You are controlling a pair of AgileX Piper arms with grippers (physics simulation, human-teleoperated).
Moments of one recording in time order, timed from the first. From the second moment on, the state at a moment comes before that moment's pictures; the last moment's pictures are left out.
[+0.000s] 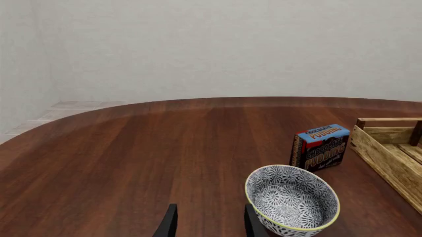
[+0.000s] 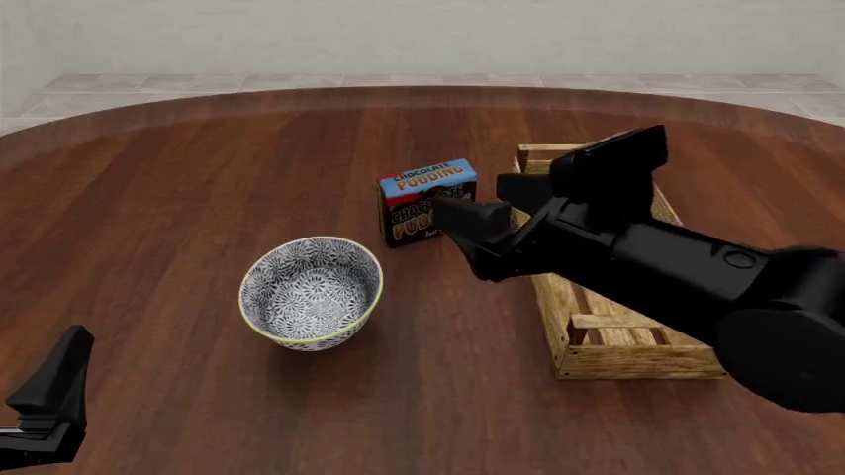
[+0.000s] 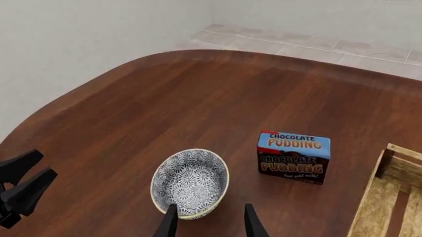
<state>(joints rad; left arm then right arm) 0.00 0.00 0.00 0.00 0.00 0.74 1.16 -0.70 -0.18 0.16</state>
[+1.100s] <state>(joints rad) 0.00 0.00 0.00 0.00 0.00 0.76 1.31 -0.80 -0.27 0.14</state>
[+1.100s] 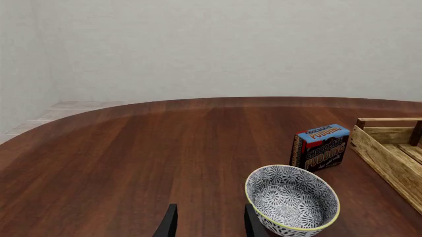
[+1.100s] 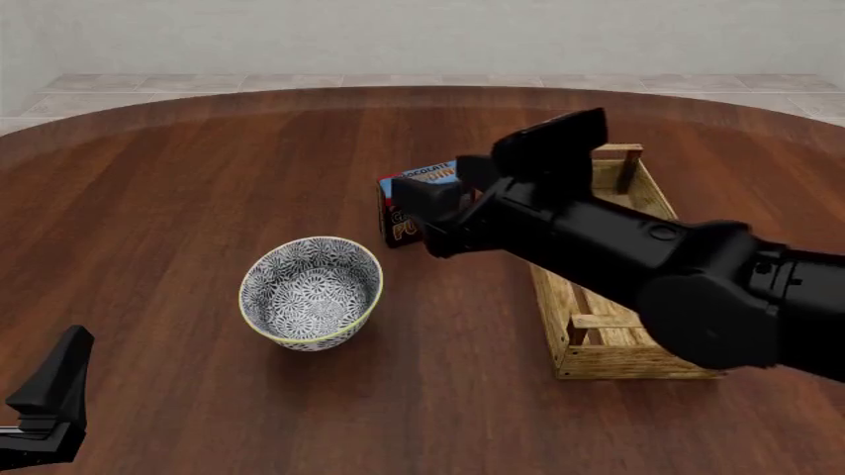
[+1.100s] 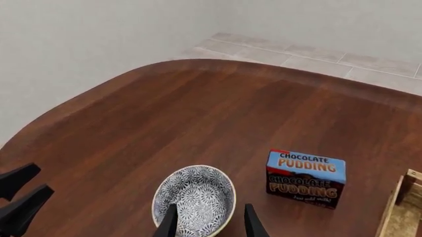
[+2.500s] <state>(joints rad) 0.00 0.00 0.00 0.00 0.00 0.70 1.60 -0.92 -0.34 0.12</state>
